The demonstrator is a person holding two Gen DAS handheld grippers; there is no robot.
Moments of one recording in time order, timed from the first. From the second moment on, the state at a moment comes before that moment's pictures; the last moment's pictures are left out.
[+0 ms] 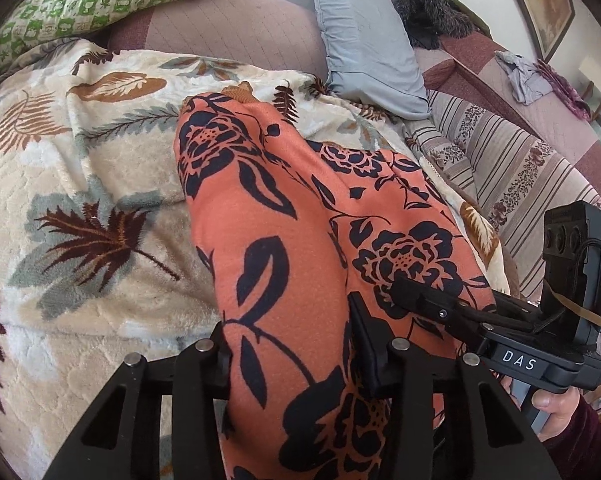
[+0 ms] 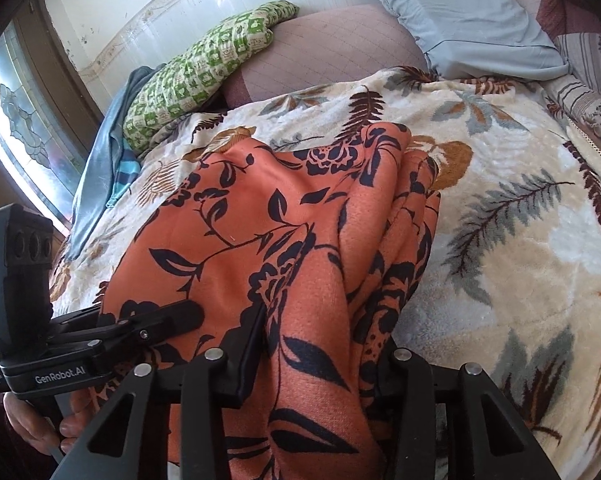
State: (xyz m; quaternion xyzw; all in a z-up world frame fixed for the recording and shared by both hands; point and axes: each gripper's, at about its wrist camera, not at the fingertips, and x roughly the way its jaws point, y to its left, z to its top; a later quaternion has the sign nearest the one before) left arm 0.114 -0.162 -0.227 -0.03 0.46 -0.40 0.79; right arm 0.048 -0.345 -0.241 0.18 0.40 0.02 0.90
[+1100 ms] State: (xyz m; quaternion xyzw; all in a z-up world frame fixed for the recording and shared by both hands) left arm 0.108 0.001 -0.024 -0.06 0.32 -0.27 0.90; right arm 0.062 -0.173 -0.067 0.11 0.27 0.21 0.93
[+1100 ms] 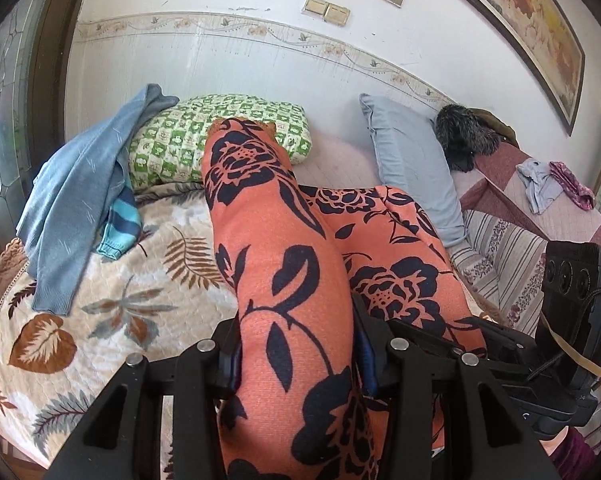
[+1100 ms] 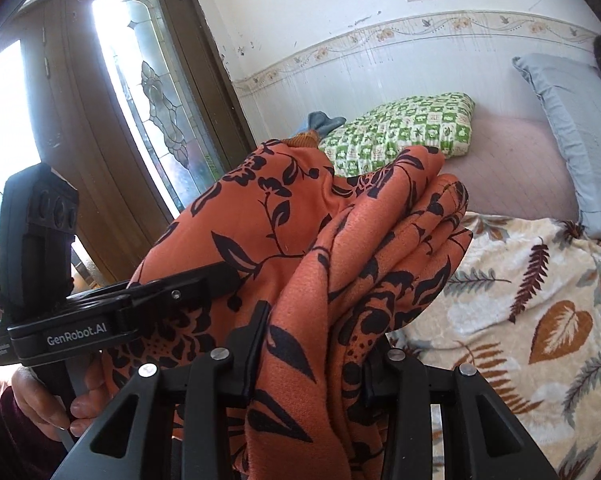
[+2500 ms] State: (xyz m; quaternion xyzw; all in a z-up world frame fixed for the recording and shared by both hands) left arm 0.236 -0.047 -0.236 -0.06 0.49 -0.15 0.86; right arm 0.207 -0.280 -0.290 0.29 0.45 0.17 0.83
